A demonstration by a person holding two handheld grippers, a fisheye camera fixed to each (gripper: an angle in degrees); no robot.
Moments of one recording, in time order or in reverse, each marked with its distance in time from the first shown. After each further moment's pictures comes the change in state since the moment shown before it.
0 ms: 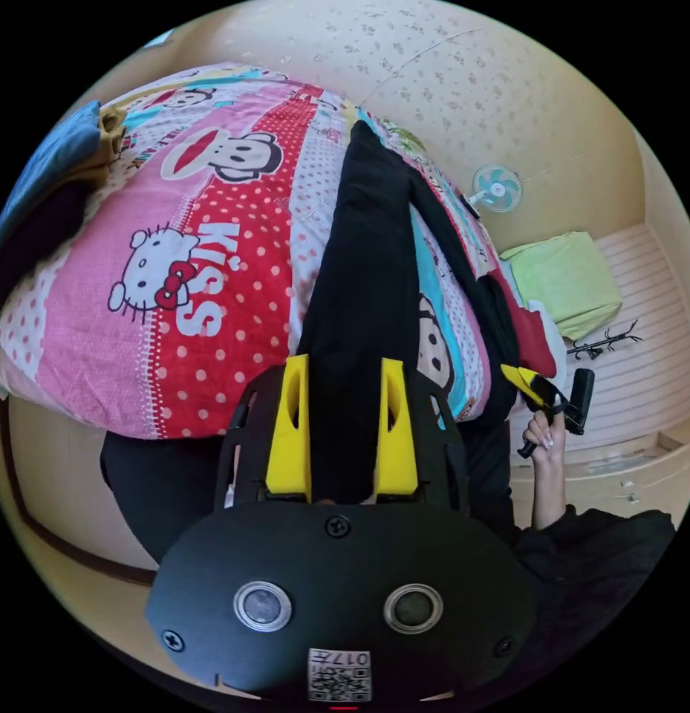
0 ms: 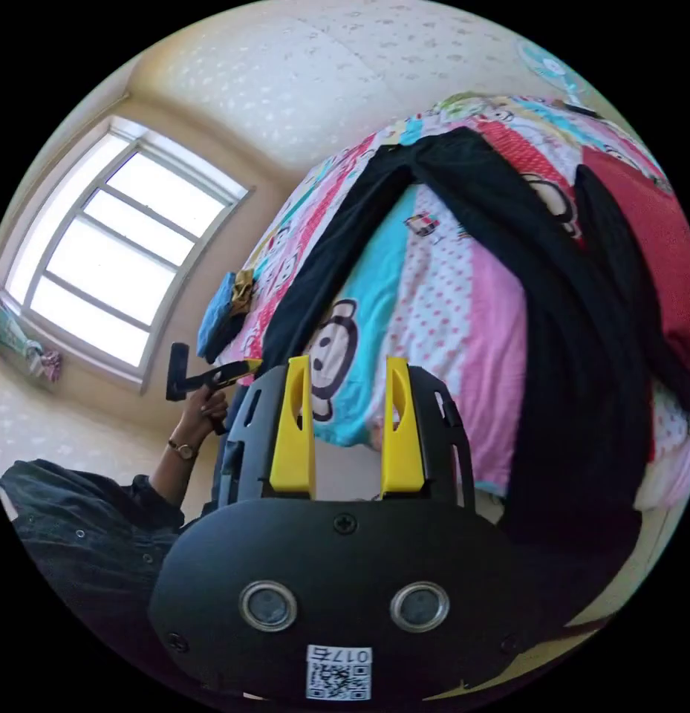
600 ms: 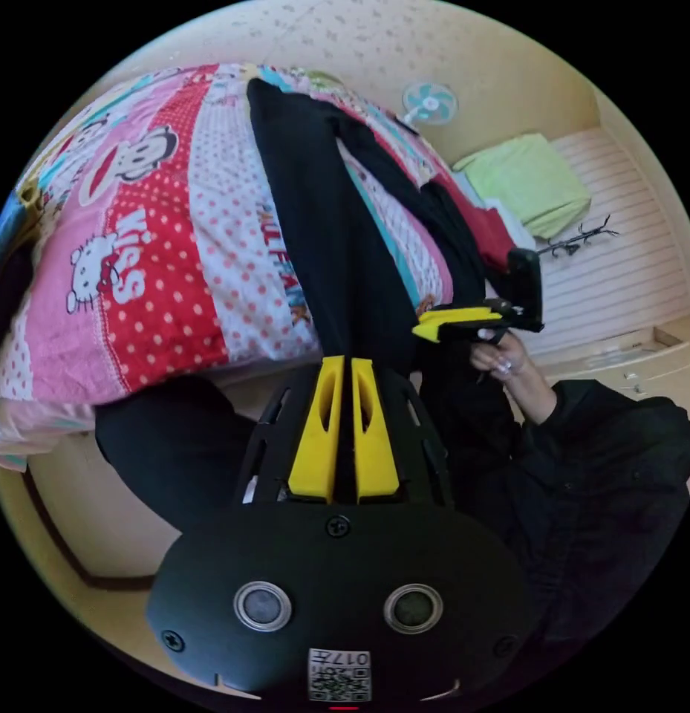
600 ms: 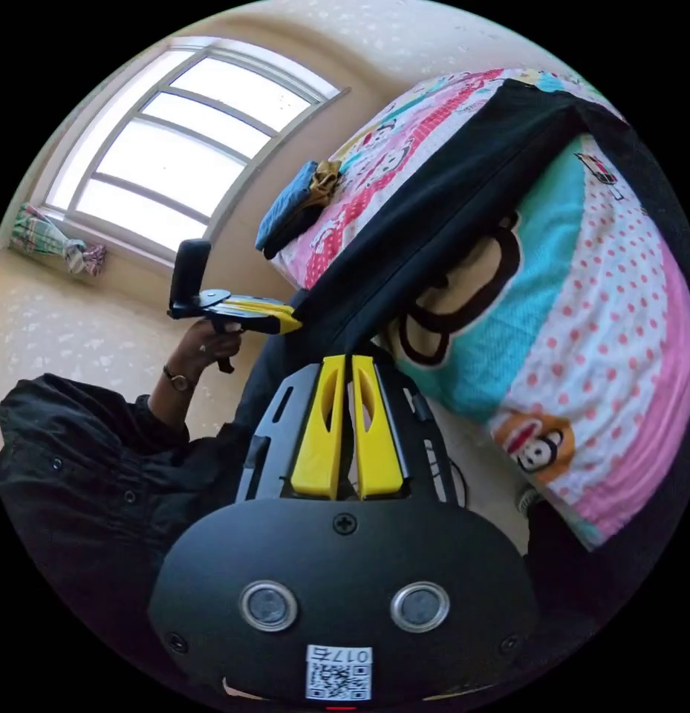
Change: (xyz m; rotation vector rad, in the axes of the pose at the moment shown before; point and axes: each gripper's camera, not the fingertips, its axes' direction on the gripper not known) left arm 0.074 0.042 0.014 -0.324 0.036 0.254; right arm -0.018 0.052 0.059 -0.313 -0.074 -0.178
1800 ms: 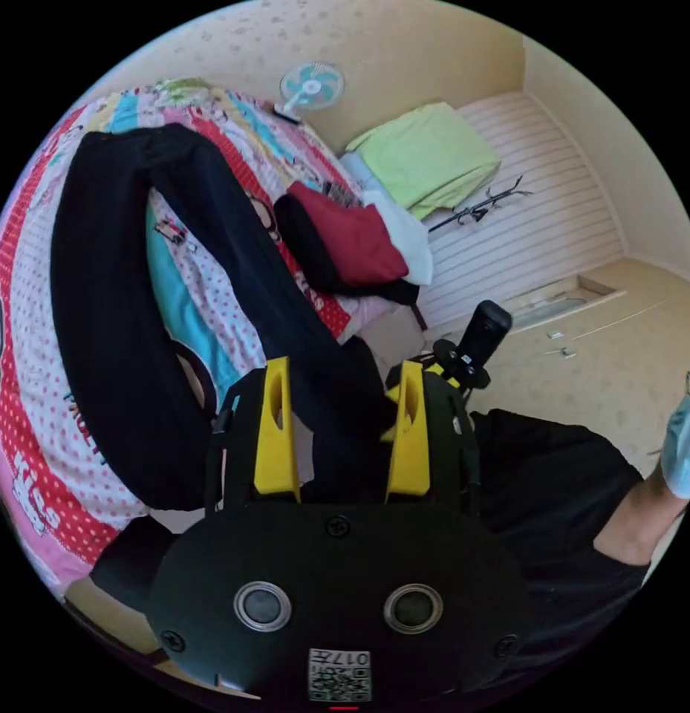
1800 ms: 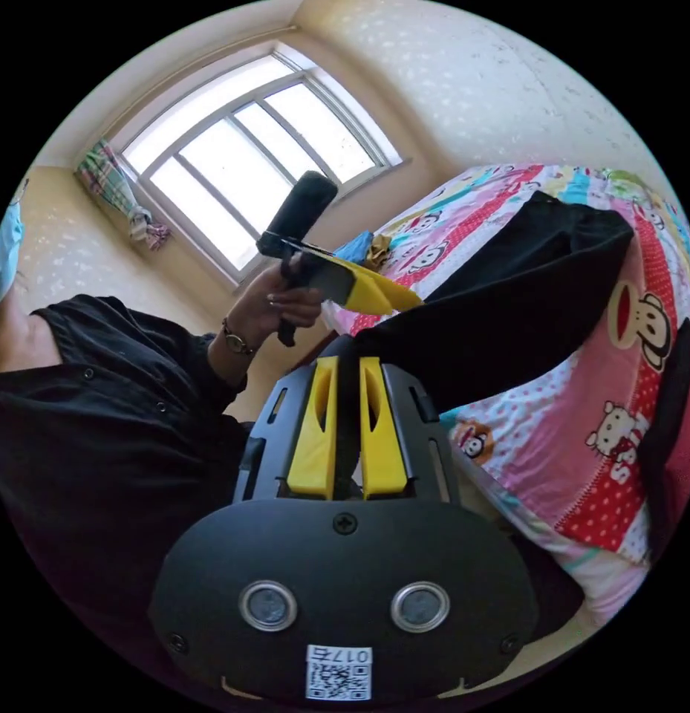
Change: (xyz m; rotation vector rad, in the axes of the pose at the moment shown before) left arm 0.137 -0.138 0.009 -0.126 0.347 0.317; right arm -0.049 0.015 -0.059 0.214 -0.132 -0.214
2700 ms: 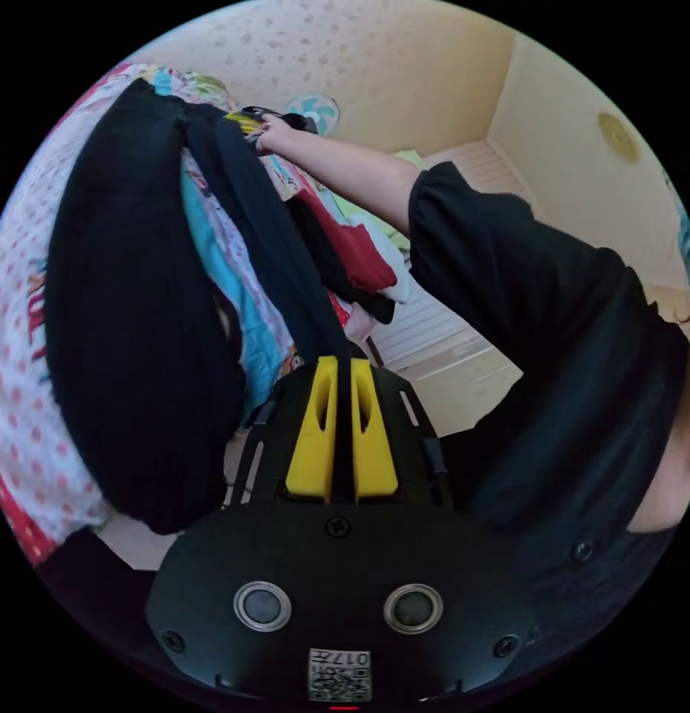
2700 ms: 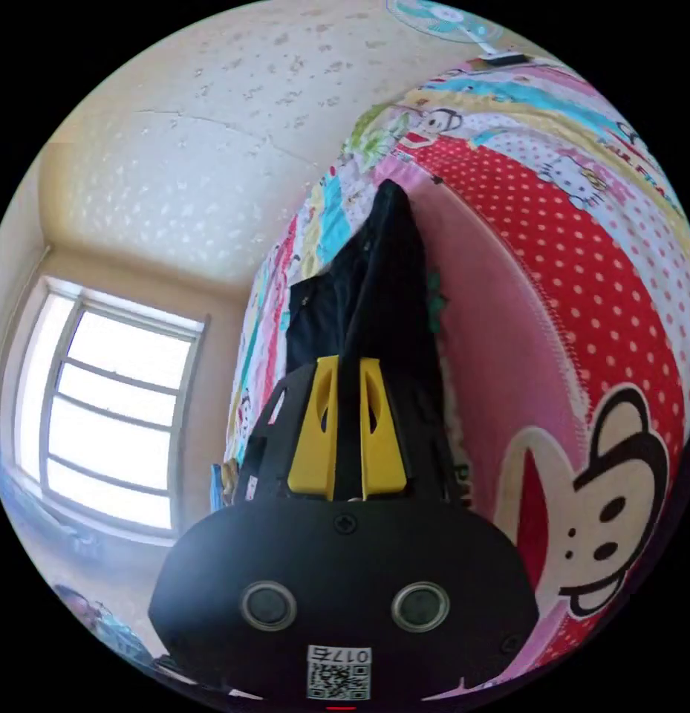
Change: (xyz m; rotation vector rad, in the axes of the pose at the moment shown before) left arm -0.140 0.182 -0.012 0.400 0.226 -0.020; right arm 0.409 -0.306 0.017 0.423 0.212 0.614
